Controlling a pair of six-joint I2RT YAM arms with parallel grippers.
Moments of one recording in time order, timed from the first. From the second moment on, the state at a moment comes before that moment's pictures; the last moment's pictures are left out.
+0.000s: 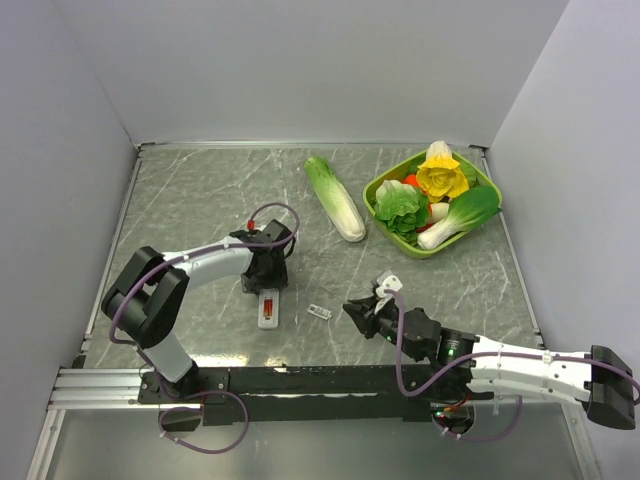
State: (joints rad) left arm -0.66 1.66 0.97 -0.61 -0.22 -0.80; right arm 1.21 0.61 0.18 0.23 0.42 0.26
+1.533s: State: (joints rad) left arm -0.58 1.74 0.70 0.52 0.46 -1.18; right arm 1.22 0.69 0.29 0.01 0.41 0.30
